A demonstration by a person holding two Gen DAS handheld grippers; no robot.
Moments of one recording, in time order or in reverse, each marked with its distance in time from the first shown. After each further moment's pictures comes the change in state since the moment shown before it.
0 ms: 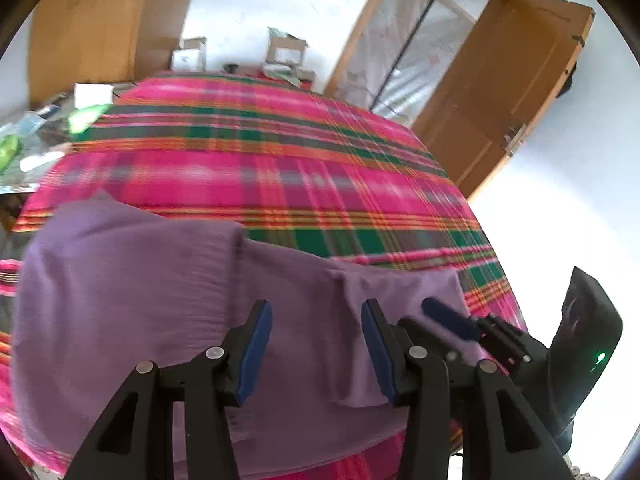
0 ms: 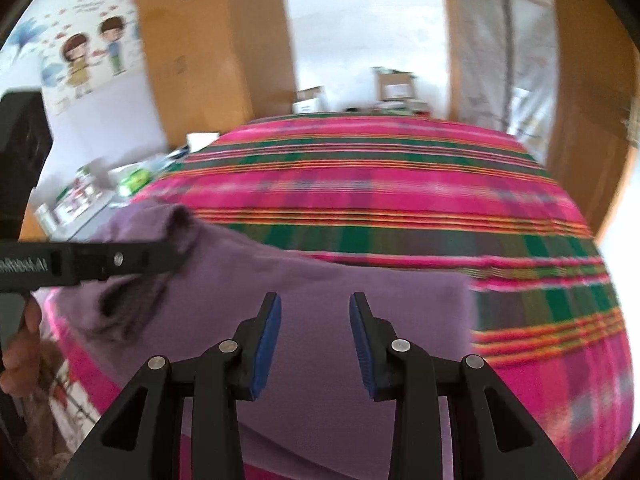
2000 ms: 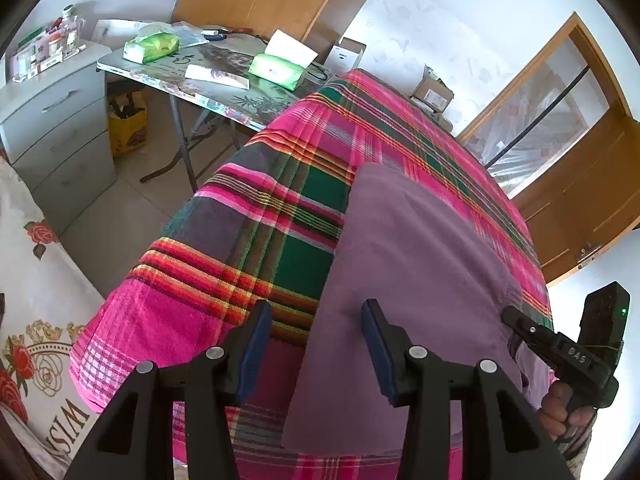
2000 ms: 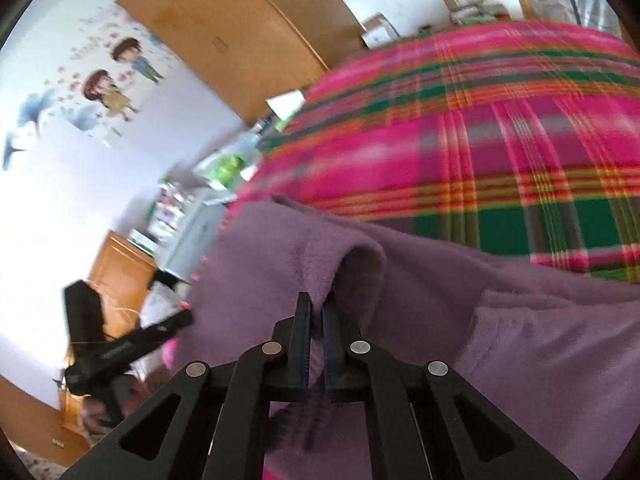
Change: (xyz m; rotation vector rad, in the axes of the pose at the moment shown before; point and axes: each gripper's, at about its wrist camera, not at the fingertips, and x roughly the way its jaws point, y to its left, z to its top) left arm -0.069 0.215 -0.066 -0.400 -0.054 0.158; right arm 0.095 0.071 0.051 0.246 0.235 0.385
